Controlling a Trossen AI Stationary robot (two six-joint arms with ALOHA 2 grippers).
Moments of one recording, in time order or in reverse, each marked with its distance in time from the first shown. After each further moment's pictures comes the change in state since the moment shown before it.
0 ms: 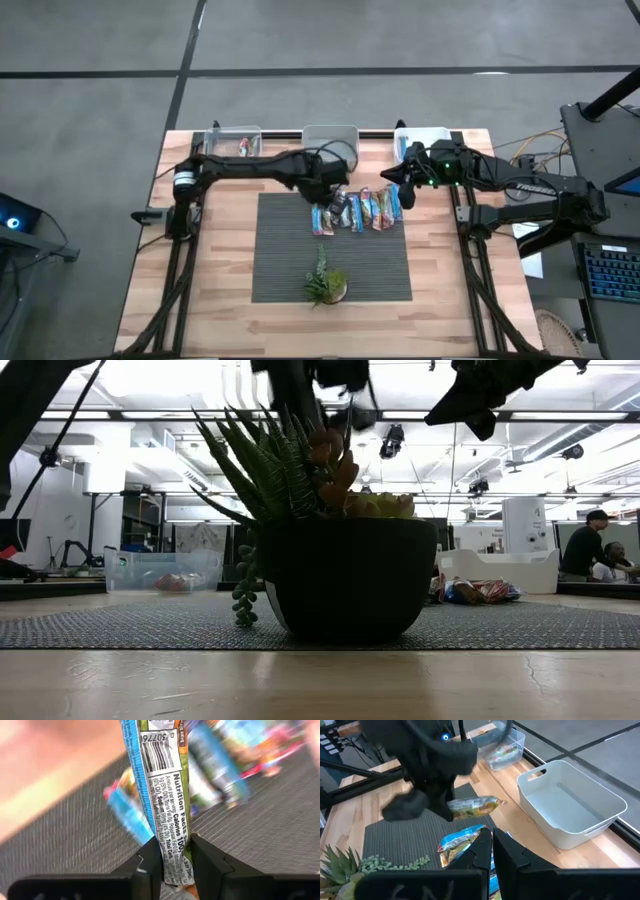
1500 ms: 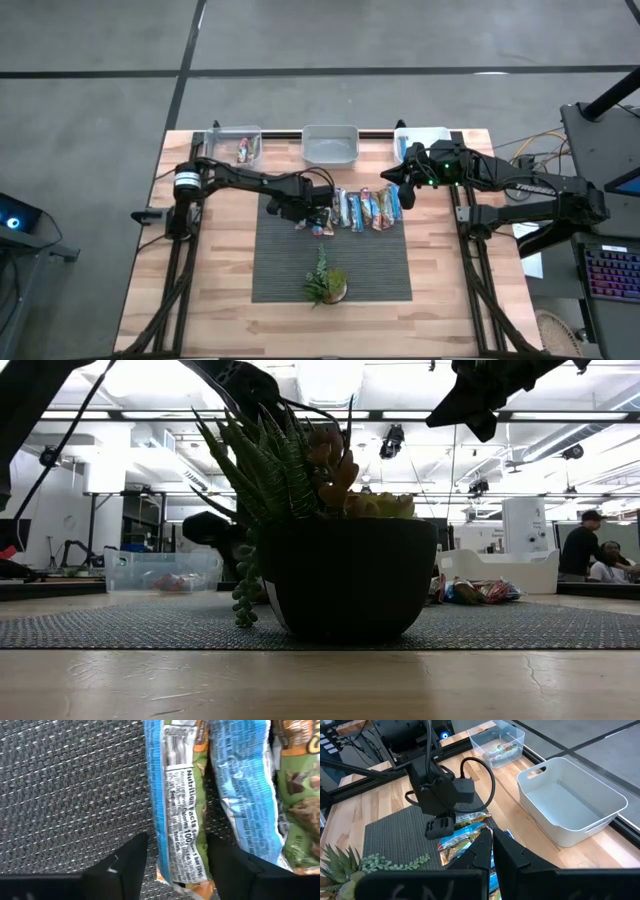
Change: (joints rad) left arm -0.006 0.006 -0.462 0.237 0.038 -0.338; right arm 0.000 0.000 -0.006 -0.008 0.000 0.007
